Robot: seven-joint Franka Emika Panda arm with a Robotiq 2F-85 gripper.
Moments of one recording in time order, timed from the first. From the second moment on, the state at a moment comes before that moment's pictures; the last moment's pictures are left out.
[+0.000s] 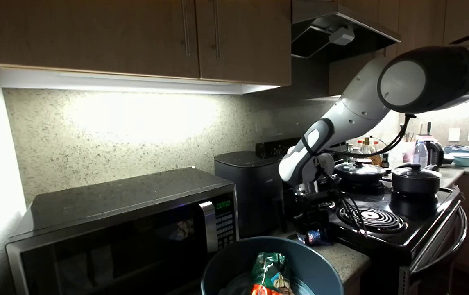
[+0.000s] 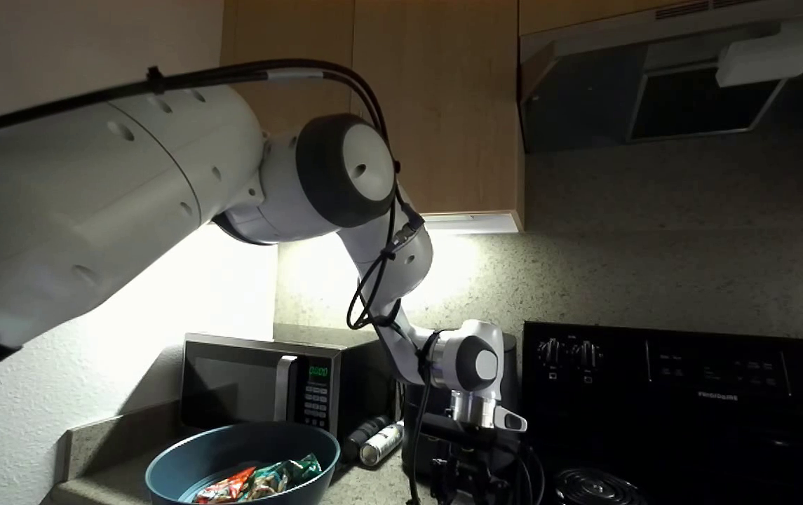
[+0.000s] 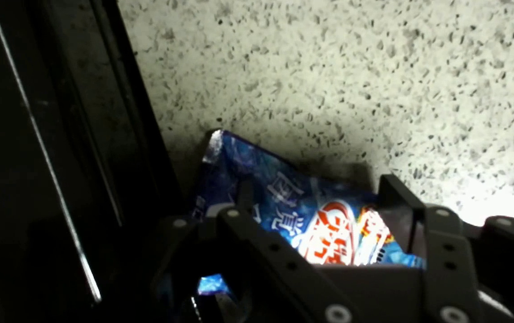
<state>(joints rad) -0.14 0.79 -0.13 -1.59 0.07 2.12 0.01</state>
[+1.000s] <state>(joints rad) -0.16 0.83 -0.13 -1.51 0.07 2.06 0.01</state>
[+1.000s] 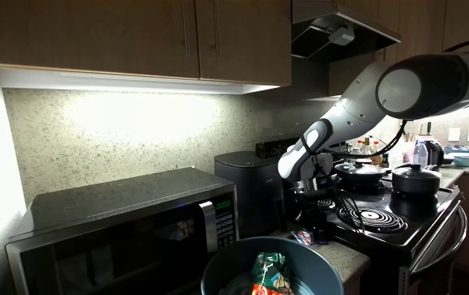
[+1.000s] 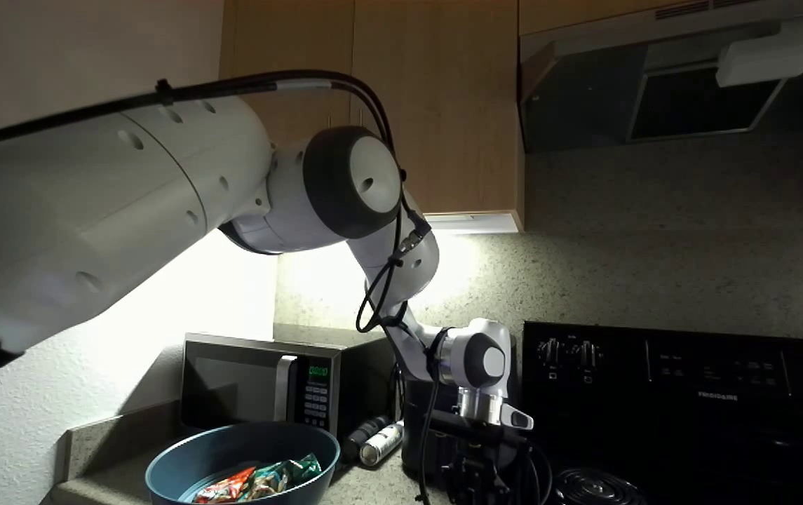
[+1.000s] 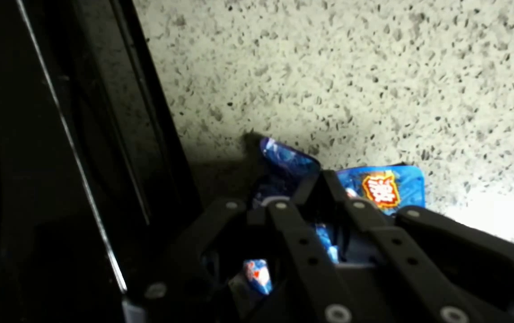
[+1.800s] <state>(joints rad) -0.12 0.51 -0.09 -1.77 0.07 1.98 0.01</state>
